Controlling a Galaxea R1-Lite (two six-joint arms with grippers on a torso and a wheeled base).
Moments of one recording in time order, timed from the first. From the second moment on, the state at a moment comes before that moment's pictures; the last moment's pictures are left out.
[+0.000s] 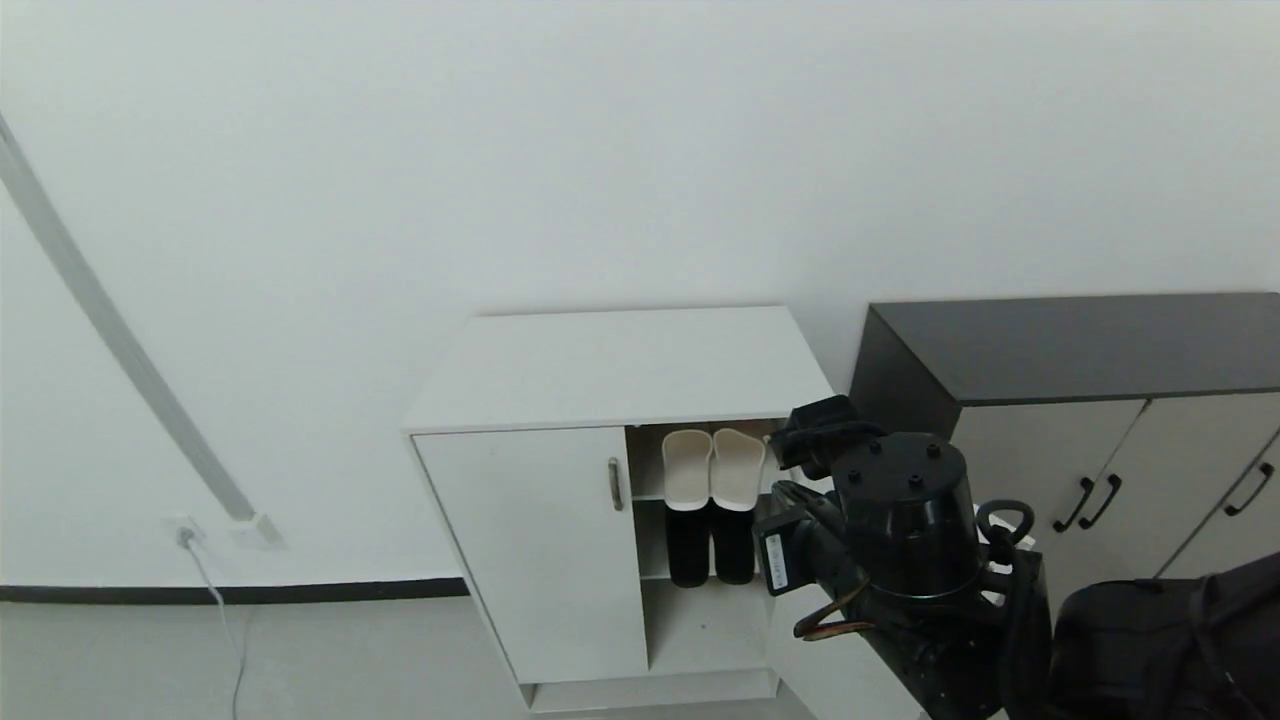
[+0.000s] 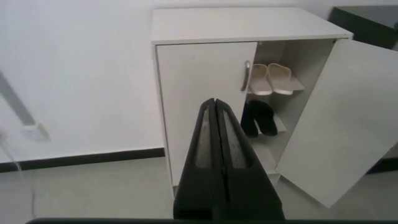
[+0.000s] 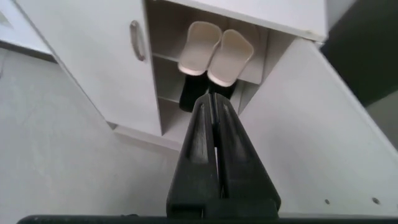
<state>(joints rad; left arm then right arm) 0.00 0.00 0.00 0.00 -0.06 -0.01 0.92 1.84 -0.80 -0.72 -0.62 0.11</state>
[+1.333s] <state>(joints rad) 0.00 0.00 0.00 0.00 -0.05 -0.01 0.91 1.84 -0.79 -0.75 -0.60 0.11</state>
